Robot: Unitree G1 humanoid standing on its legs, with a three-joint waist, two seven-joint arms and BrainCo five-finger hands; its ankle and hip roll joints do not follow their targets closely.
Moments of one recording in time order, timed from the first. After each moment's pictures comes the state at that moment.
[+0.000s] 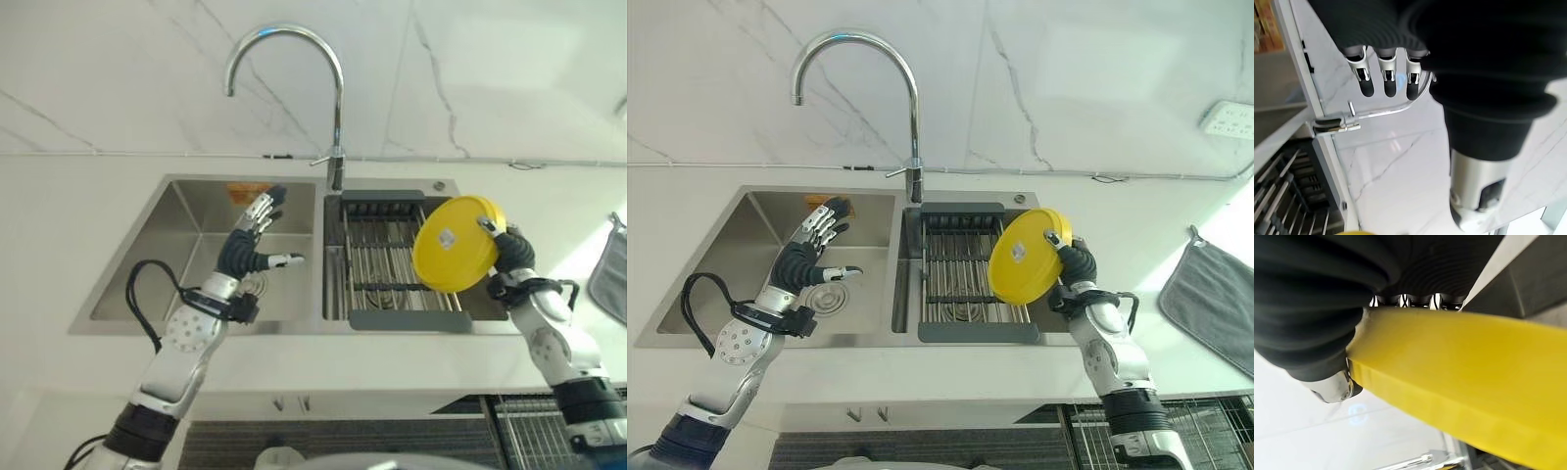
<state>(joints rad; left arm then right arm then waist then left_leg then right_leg) -0.03 0.55 -0.18 -0.20 -0.32 -0.20 -0.01 -0.19 -0.49 0.01 0.10 0.75 0.07 -0.05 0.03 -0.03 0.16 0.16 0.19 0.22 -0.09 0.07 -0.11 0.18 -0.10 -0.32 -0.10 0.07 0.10</state>
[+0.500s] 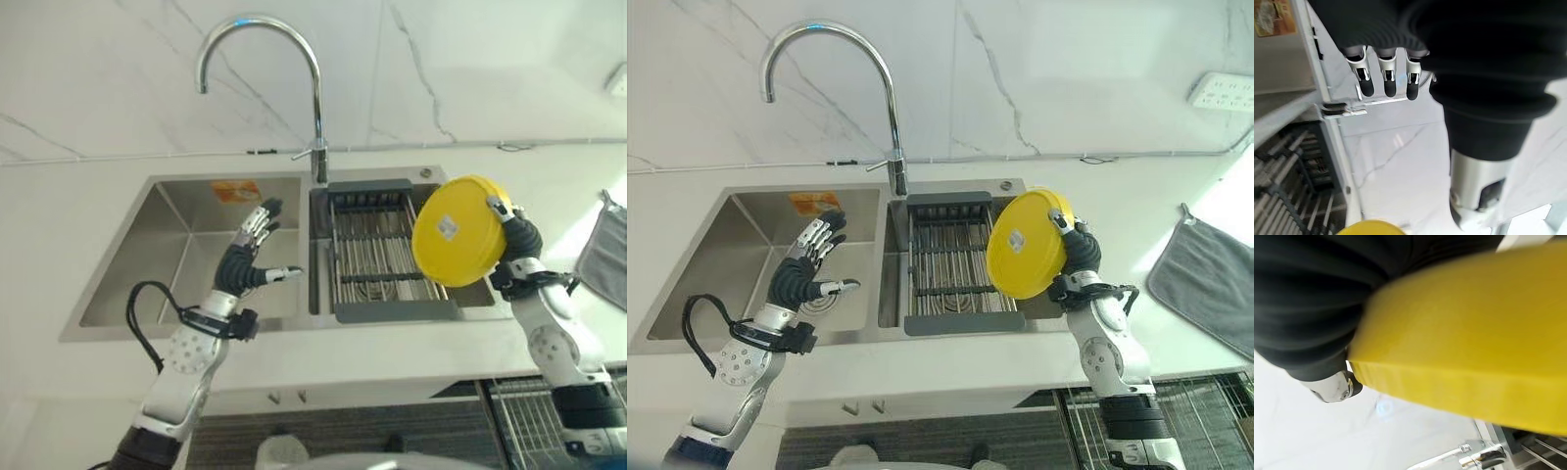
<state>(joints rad) 0.06 0.48 -0.16 -0.21 -0.29 -0.29 0.00 -0.17 -0.47 -0.05 -0.02 0.85 0.06 -0.04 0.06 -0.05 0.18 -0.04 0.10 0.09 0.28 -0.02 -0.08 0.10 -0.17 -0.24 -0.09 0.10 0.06</state>
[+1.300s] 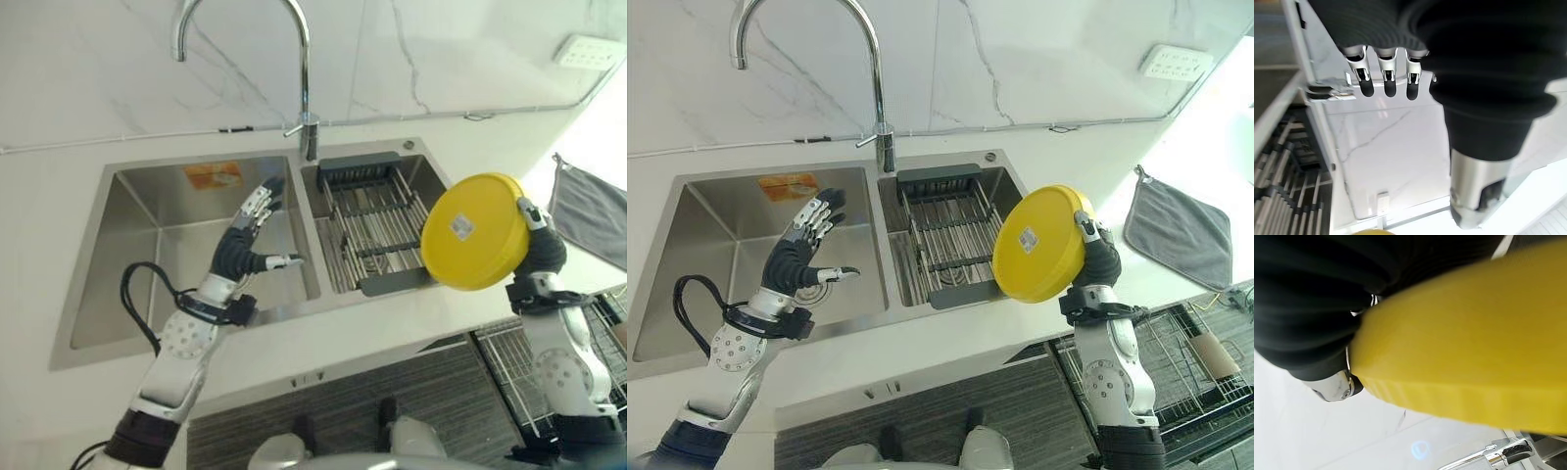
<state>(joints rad) -0.03 0.53 -0.16 -0.25 -0.28 -0.30 -0.02 -0.05 -0.38 -0.13 -0.20 0.95 -0.01 -0.04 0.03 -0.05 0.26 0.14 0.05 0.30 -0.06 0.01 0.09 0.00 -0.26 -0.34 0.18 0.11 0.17</state>
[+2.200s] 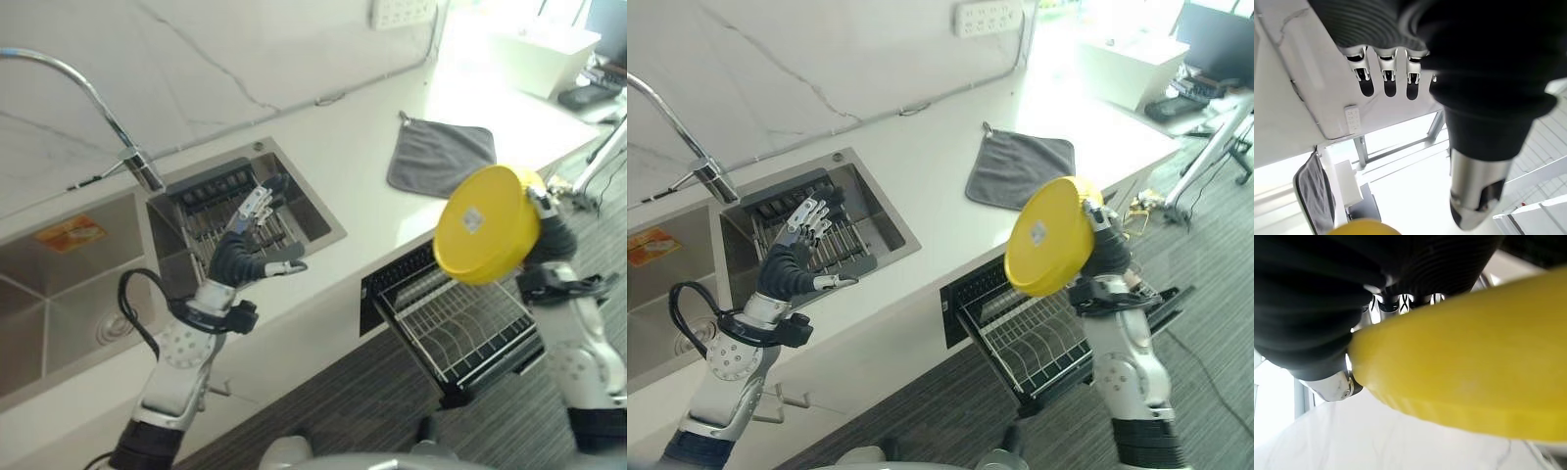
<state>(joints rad) 0.03 0.53 -0.11 -0.28 -0.25 -0.38 -0.09 -0.07 -0.35 -0.06 -0.22 0.98 0.01 -0.08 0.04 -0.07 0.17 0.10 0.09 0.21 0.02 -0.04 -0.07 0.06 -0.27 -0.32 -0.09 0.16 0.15</state>
